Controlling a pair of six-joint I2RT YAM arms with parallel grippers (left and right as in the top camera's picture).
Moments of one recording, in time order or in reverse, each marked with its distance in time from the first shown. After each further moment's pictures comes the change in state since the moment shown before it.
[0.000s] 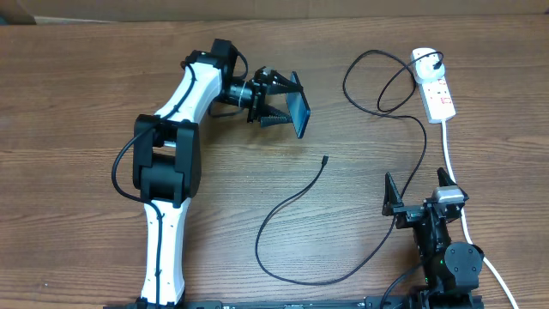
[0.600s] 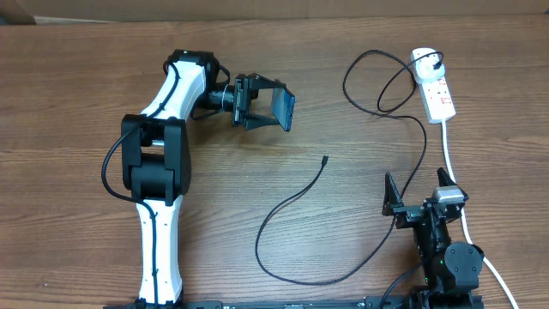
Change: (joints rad) left arm 0.062 0.000 -0.006 -0.343 0.066 -0.001; right arm 0.000 0.000 0.000 0.000 0.000 0.000
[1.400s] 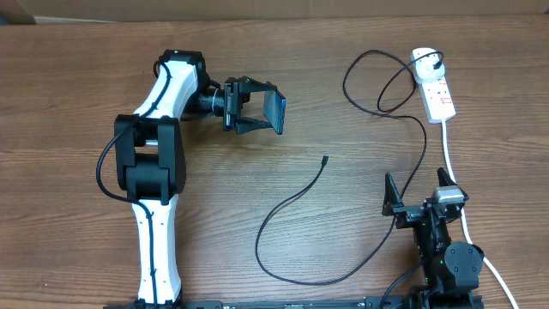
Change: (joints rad) left arm 0.037 0.000 -0.002 -0.257 0.011 0.276; right arm 0.000 0.000 0.000 -0.001 0.000 0.000
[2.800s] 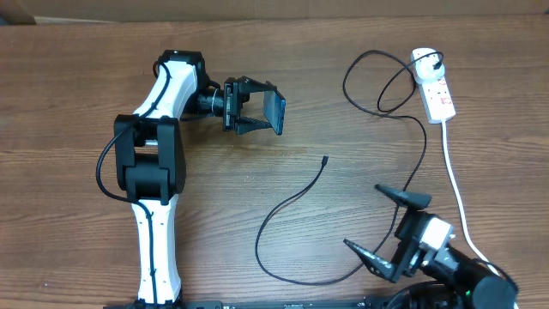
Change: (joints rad) left arm 0.005 0.000 0.000 -0.002 0.000 0.018; right arm -0.030 0.077 0.212 0.272 -0.904 0.244
